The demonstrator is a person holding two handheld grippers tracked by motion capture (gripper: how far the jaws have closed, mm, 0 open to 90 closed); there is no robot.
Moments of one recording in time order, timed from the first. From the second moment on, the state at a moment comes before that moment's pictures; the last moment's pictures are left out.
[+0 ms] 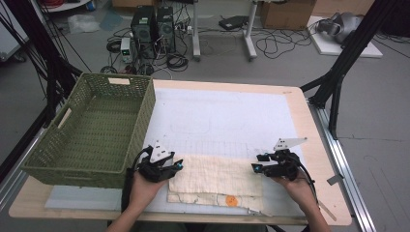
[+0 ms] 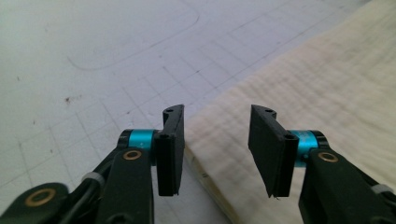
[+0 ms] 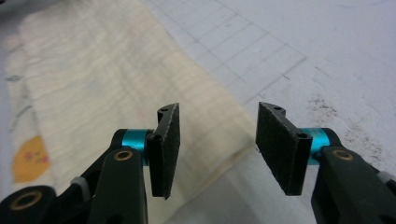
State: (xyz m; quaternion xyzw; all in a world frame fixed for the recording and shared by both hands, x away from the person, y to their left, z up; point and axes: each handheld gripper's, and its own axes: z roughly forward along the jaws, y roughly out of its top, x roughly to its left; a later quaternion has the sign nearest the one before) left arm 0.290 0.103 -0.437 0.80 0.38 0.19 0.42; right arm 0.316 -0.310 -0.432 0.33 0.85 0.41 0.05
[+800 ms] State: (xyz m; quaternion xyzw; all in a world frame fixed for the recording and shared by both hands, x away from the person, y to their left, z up) left arm 0.354 0.088 -0.438 0.74 0.45 0.24 0.43; right arm 0.380 -0.308 -0.411 0.37 0.82 0.42 0.10
